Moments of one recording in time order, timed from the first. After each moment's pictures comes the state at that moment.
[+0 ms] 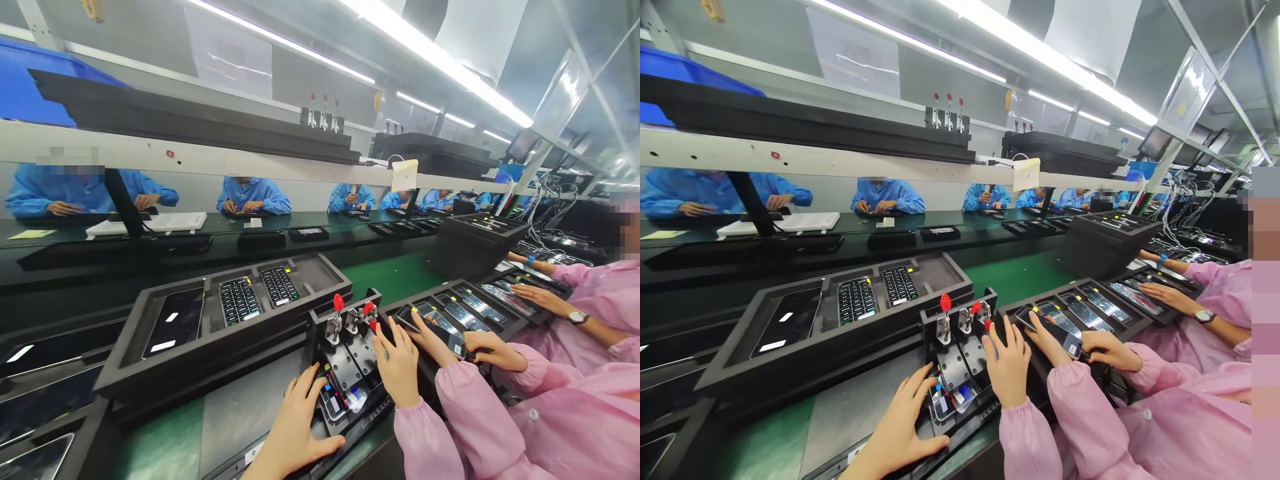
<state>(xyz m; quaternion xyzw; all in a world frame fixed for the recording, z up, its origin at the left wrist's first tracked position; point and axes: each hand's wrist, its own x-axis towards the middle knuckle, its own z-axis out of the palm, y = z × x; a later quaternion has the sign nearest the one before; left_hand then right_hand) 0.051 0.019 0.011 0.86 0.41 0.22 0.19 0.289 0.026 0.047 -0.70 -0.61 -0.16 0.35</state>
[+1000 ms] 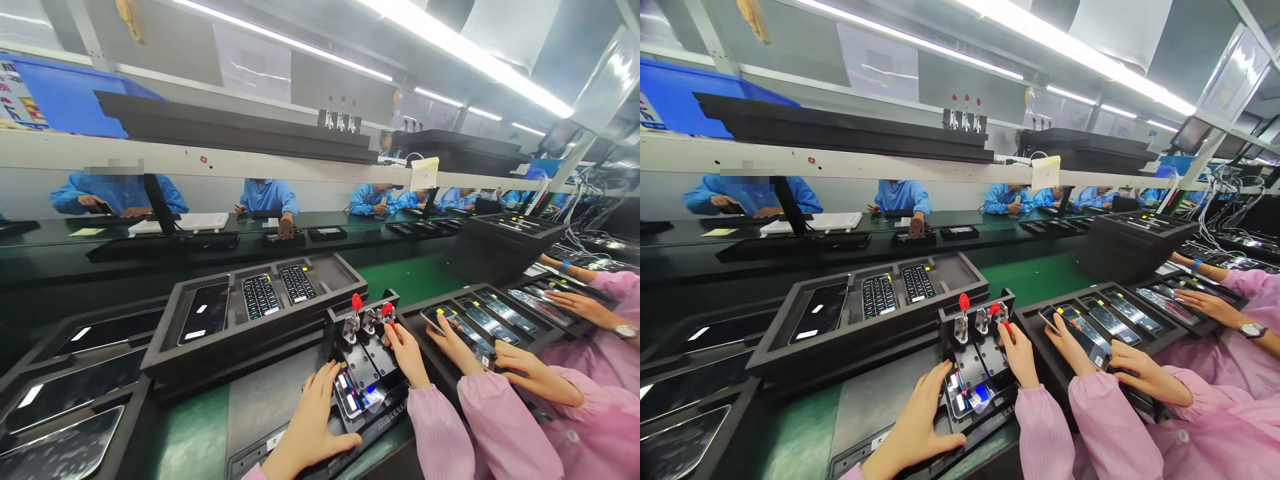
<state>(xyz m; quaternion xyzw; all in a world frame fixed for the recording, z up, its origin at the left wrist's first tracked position) 0.048 0.014 0.009 0.85 0.40 0.25 0.22 0.298 0.068 0.037 -0.61 -0.55 0.27 0.50</state>
